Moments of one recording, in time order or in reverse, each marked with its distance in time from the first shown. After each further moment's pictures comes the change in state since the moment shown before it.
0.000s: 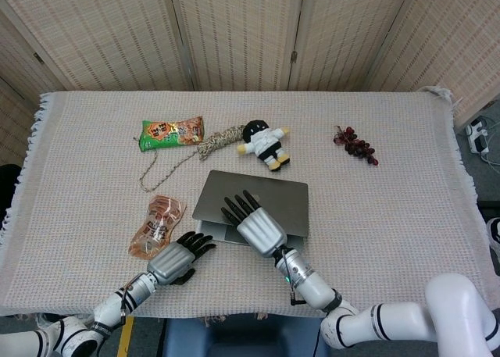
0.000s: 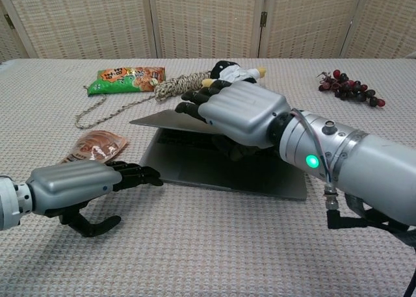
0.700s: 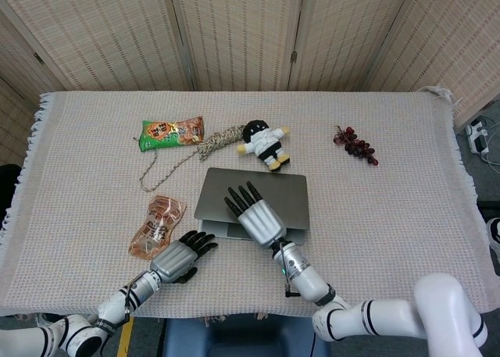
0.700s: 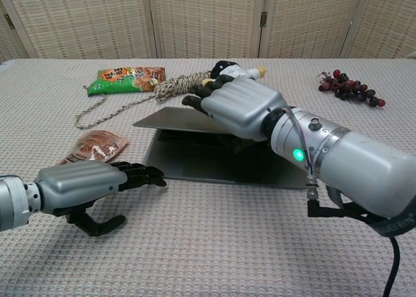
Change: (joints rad) left arm -0.029 -0.017 0.005 0.009 -0.058 -0.015 0.029; right arm 0.026 -0.059 0.028 0.099 0.052 0.026 -0.035
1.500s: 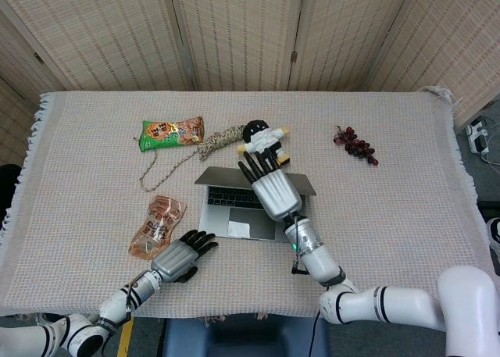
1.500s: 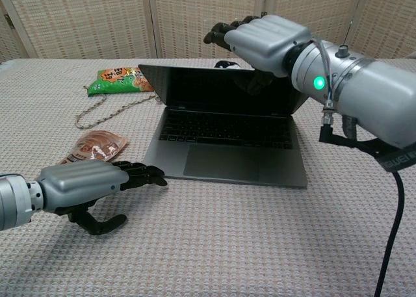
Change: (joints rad) left arm -0.018 0.000 0.007 -0.010 -0.030 0.000 0.022; right arm 0.021 0.143 0.126 -0.085 0.074 0.037 0.034
